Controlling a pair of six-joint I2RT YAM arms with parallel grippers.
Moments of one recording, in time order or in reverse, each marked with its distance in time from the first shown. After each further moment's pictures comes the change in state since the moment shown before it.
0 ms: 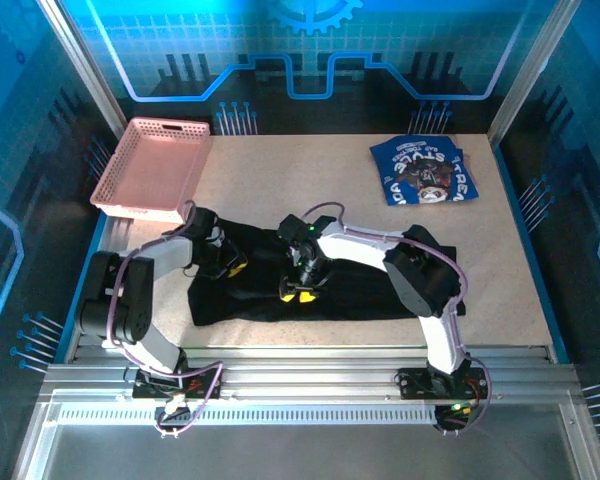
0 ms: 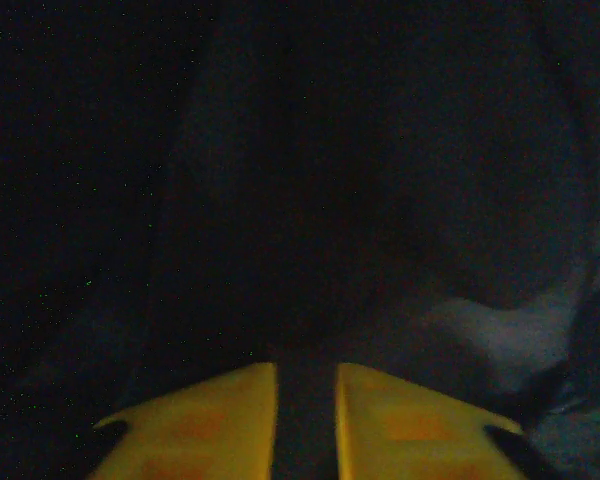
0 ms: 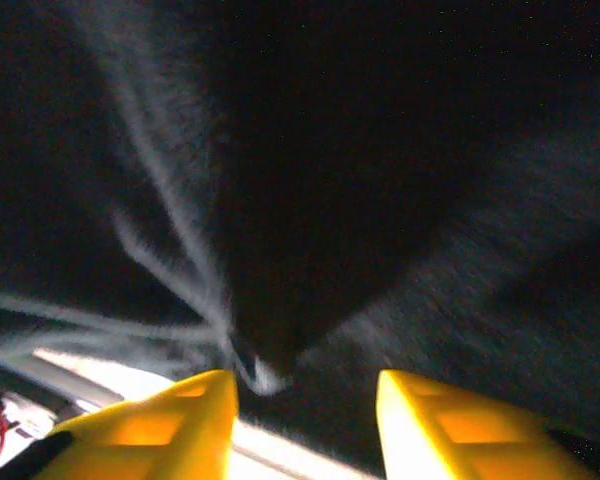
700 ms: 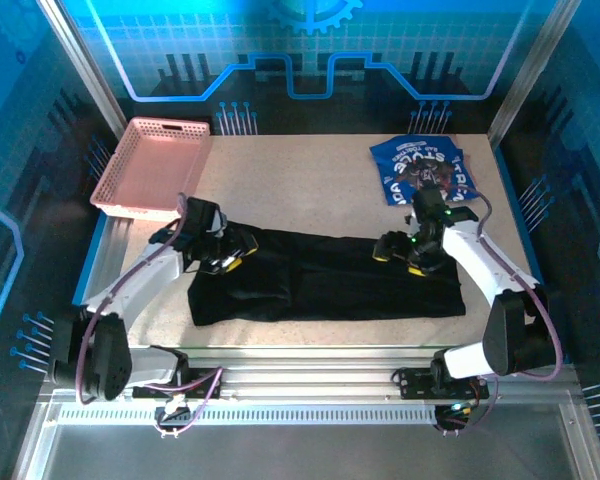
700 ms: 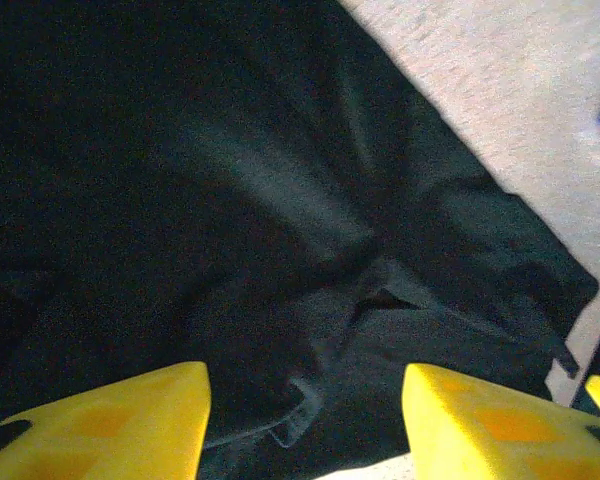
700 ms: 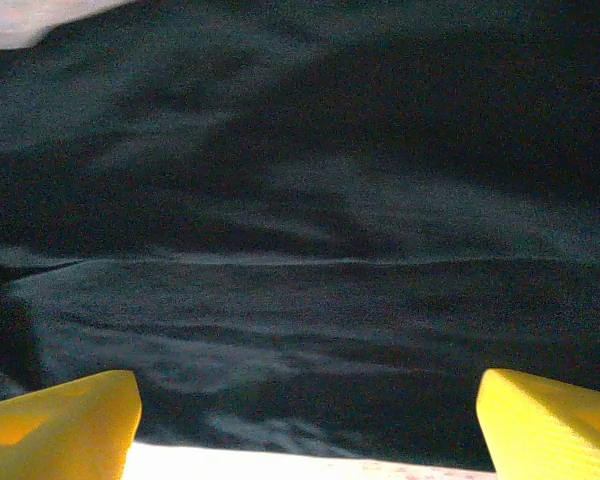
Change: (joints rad) left arm -0.130 -0.248 0.068 -0.172 -0.049 -0.080; right arm -0.684 -0.587 -0.441 -0.060 0.163 -0.288
